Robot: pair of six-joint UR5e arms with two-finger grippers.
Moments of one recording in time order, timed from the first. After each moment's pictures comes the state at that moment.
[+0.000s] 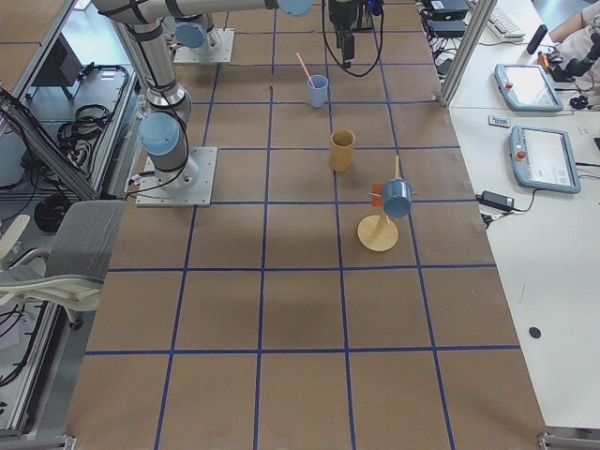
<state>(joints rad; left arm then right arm) -1.57 -1.60 -1.48 -1.55 1.50 -0.10 1.56 -1.51 1.41 -1.60 -1.55 -0.13</state>
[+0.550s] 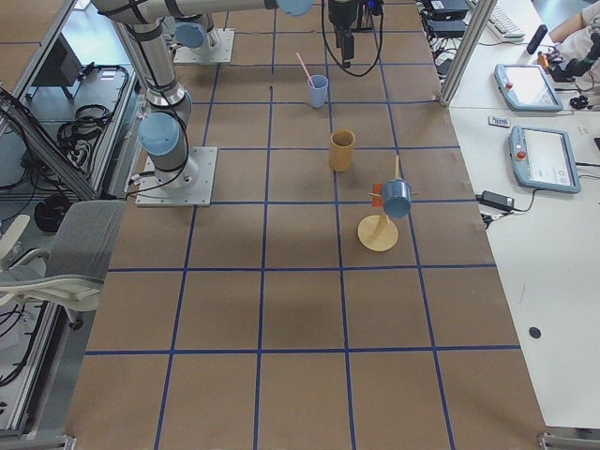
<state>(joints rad) -1.57 -1.60 -1.48 -1.56 1.51 -0.10 1.56 -1.51 1.42 -1.60 -1.55 -0.13</state>
